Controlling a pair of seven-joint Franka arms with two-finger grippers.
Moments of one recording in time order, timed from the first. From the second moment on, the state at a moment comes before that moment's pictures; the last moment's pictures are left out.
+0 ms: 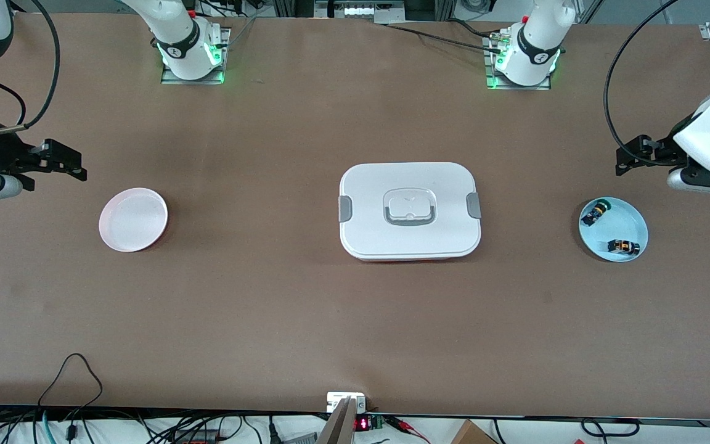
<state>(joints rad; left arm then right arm) -0.01 0.02 0.00 -1.70 0.02 1.68 0.10 0.12 0.14 -0.12 -1.50 0.06 1.61 -0.19</state>
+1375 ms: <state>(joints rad) 0.08 0.19 0.01 -1.64 0.05 1.65 0.11 0.12 0.14 -0.12 -1.50 0.06 1.61 -0.19</state>
